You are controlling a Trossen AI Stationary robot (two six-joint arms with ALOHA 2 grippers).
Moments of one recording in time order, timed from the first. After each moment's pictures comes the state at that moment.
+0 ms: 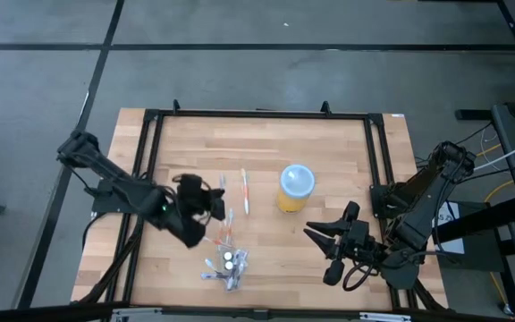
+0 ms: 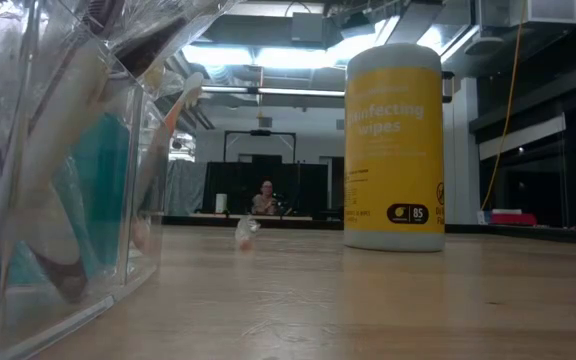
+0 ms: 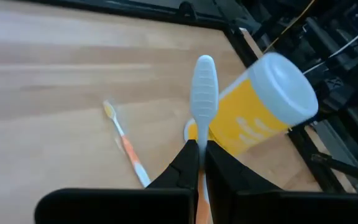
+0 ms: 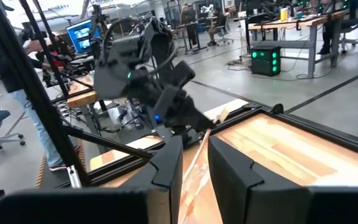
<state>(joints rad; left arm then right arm) -0.54 1.37 1.18 -0.87 -0.97 -1.65 0.91 1.46 1.29 -0.08 1.27 0.49</state>
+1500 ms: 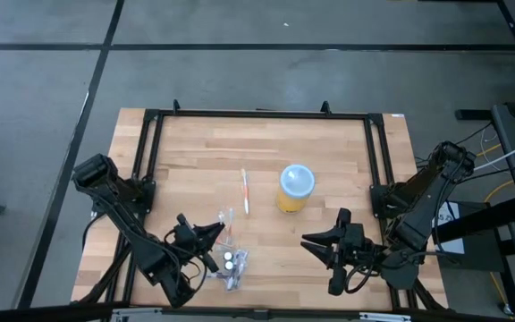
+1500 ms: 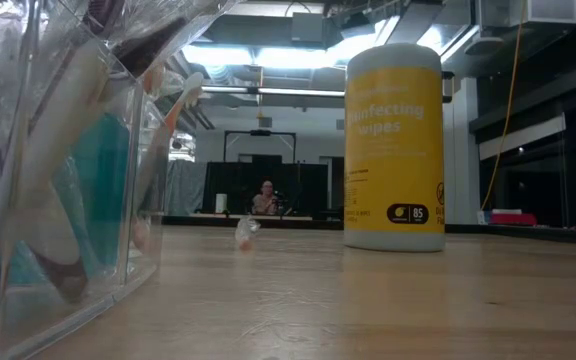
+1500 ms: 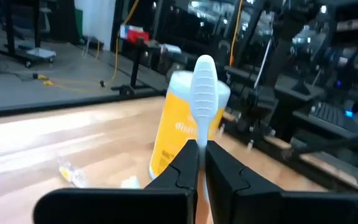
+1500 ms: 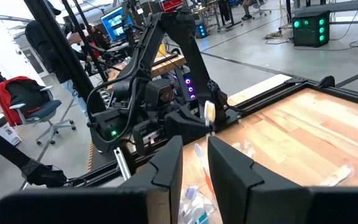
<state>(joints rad) -0.87 1.70 1.18 -0.73 -1.54 -1.57 0.91 1.46 1.29 -0.09 1.11 0.60</state>
